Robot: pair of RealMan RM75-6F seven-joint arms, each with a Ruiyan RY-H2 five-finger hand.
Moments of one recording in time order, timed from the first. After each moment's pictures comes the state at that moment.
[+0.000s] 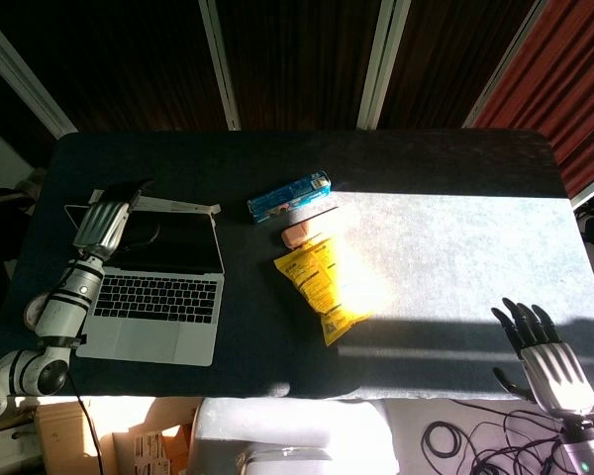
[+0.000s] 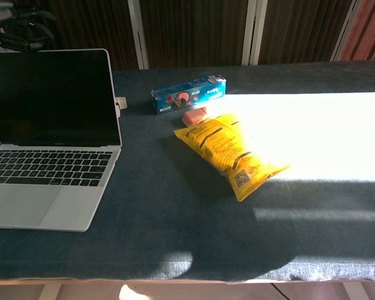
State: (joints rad) left arm -0.72 -1.26 -0.29 -1.36 1.13 0.91 -0.08; right arm 0.06 -1.06 -0.05 -1.65 -1.66 1.45 -0.08
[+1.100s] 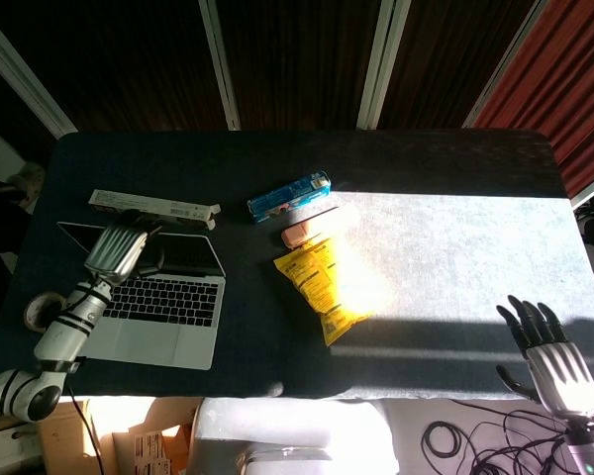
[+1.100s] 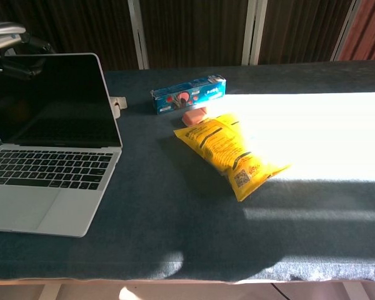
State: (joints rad) left arm -0.70 -1.20 -0.18 -1.51 1.22 0.97 0.12; right arm 0.05 -1.05 -0.05 -1.65 -1.67 1.48 -0.07
